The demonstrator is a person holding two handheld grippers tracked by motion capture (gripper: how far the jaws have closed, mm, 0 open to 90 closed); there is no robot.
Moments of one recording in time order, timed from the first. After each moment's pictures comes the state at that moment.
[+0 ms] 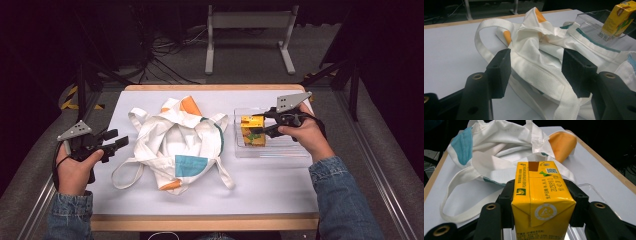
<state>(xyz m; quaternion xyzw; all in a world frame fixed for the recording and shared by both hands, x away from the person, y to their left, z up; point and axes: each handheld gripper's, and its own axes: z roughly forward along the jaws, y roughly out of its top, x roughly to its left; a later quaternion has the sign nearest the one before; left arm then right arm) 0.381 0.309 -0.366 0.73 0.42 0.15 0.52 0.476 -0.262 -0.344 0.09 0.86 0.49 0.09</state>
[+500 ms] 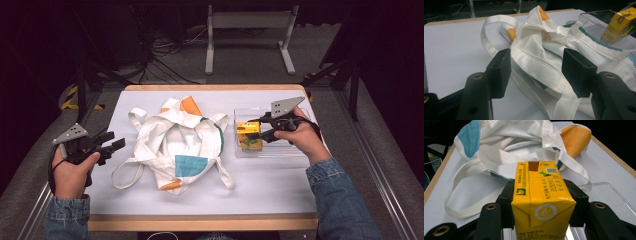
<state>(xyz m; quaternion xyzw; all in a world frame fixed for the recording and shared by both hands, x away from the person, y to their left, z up) 0.373 0.316 -0.367 0.73 0.43 0.16 0.51 0.474 -0.251 -0.358 0.07 0.87 0.49 0.07</state>
